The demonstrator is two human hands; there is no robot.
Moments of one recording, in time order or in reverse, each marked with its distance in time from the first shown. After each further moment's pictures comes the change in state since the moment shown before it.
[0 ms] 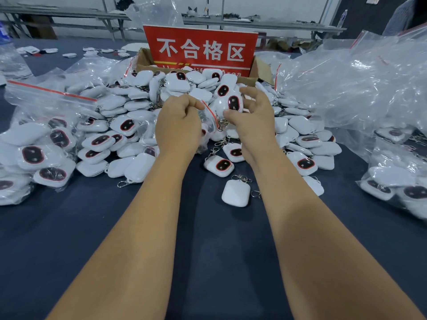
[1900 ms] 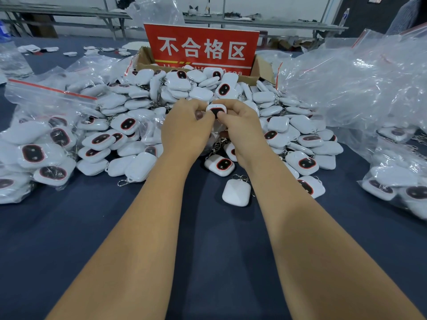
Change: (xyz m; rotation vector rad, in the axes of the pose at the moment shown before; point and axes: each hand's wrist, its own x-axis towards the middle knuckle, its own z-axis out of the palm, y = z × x) left_hand -0.001 -0.001 0.003 0.163 -0.133 0.074; right_hand -0.001 0.015 0.008 -0.020 -0.188 0.109
